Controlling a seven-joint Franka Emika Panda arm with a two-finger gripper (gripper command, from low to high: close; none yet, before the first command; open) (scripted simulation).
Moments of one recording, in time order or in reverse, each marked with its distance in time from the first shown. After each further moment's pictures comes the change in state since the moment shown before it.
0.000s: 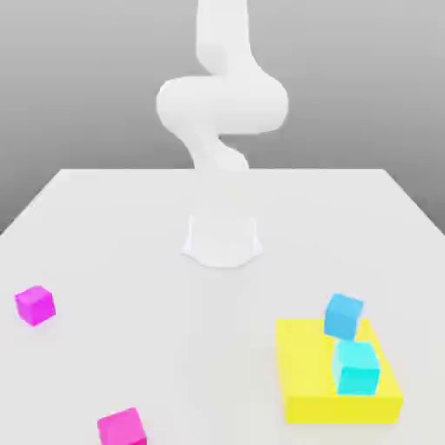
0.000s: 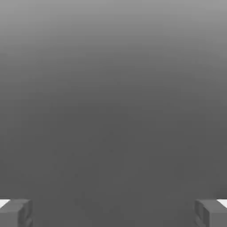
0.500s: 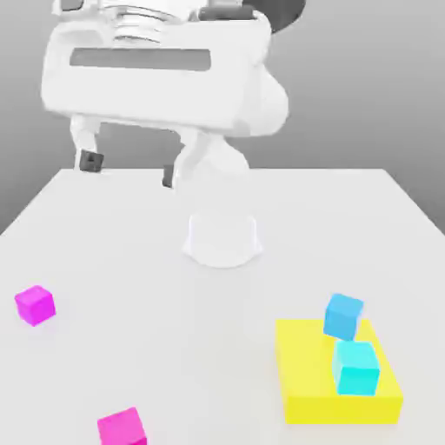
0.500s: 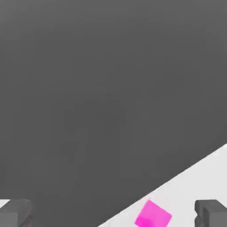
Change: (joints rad) arm -0.225 0.553 0.098 -0.005 -0.158 0.156 0.522
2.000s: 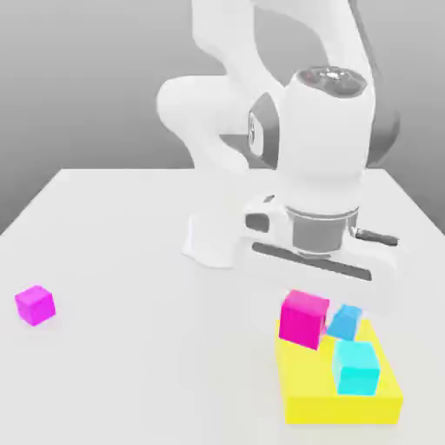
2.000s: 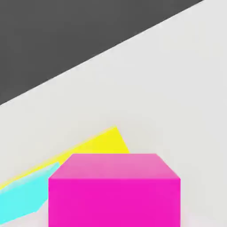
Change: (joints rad) arm 0.275 0.019 0.213 -0.328 0.261 0.017 -0.006
